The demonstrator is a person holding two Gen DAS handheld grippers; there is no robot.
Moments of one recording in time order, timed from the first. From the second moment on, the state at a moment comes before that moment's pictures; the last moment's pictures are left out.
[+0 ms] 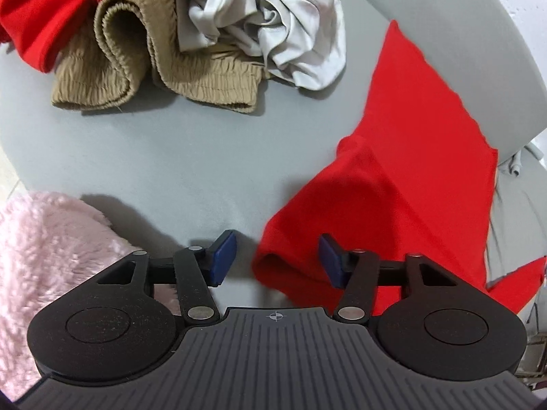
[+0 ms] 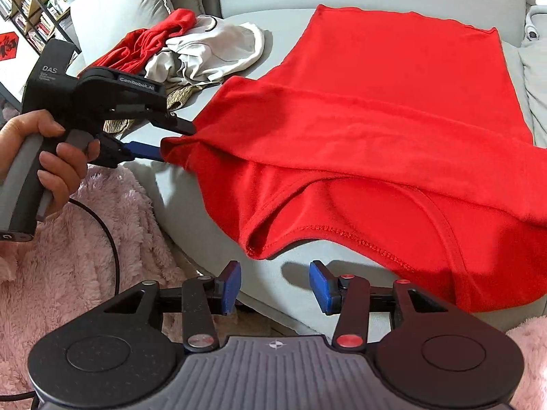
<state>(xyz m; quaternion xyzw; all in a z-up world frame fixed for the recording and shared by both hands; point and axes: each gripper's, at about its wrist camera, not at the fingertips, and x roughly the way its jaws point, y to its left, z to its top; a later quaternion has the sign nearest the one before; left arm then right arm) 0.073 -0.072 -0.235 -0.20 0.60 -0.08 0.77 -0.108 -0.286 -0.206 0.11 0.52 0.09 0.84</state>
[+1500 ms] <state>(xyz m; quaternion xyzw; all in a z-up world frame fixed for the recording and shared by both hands) -0.026 -0.203 -0.226 0.13 0.50 -0.22 0.82 -0.100 -0.391 -0.196 0.16 0.48 -0.06 0.86</state>
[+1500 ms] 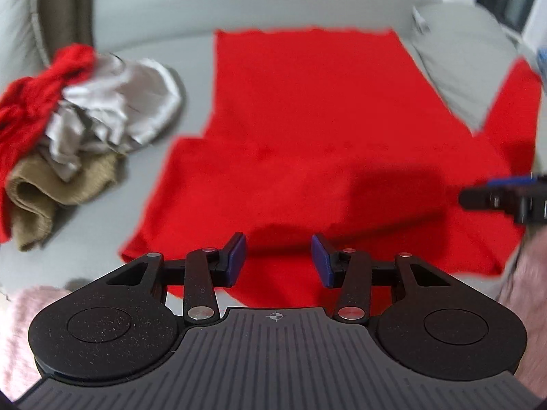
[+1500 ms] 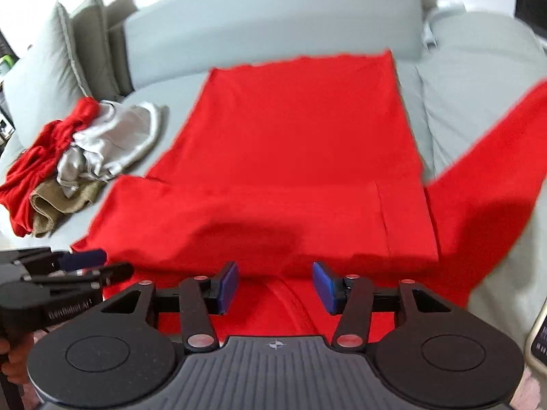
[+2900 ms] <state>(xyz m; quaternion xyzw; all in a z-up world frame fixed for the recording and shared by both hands) -0.024 -0.201 -0.235 0.12 0.51 -0.22 0.82 -0.095 -0.482 -0.207 0.18 0.44 -0.16 0.87</state>
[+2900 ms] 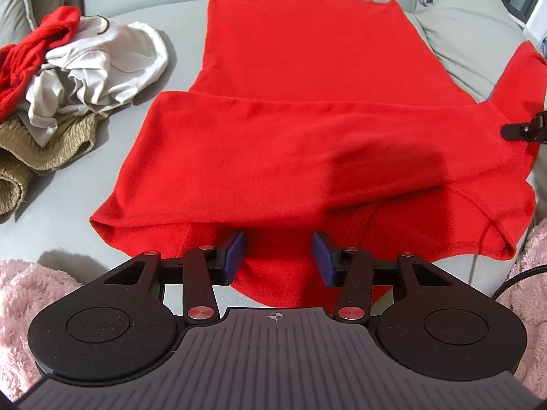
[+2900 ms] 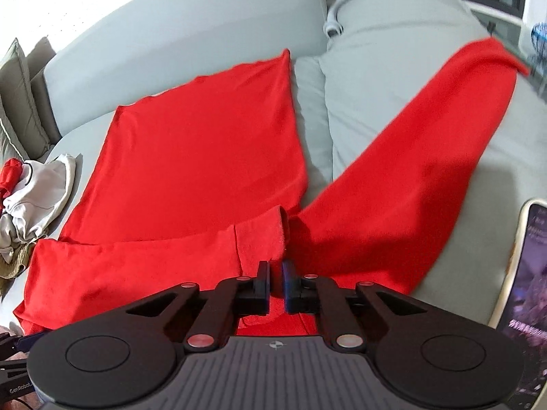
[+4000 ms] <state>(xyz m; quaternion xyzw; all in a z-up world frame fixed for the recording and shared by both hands) 0.036 -0.113 -0.204 -0.03 0.49 -0.09 0.87 -0.090 -0.450 -0.184 0.07 0.46 -0.13 0.88</state>
